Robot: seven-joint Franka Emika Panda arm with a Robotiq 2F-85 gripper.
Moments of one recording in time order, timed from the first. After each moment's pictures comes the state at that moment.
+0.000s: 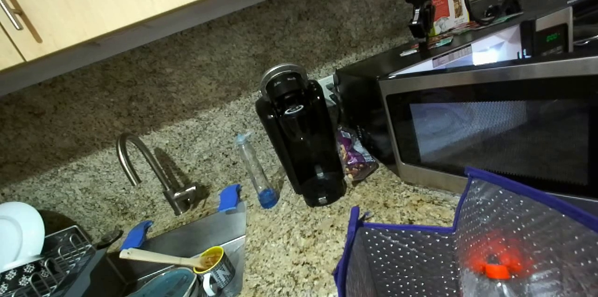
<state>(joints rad) 0.03 0.71 -0.01 -0.90 -0.08 1.85 -0.32</state>
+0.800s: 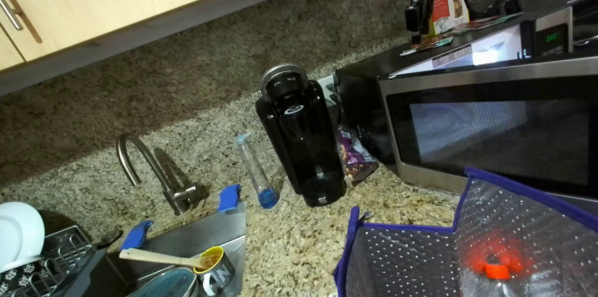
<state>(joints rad) 0.02 0.72 -0.01 -0.83 -0.08 1.85 -0.33</state>
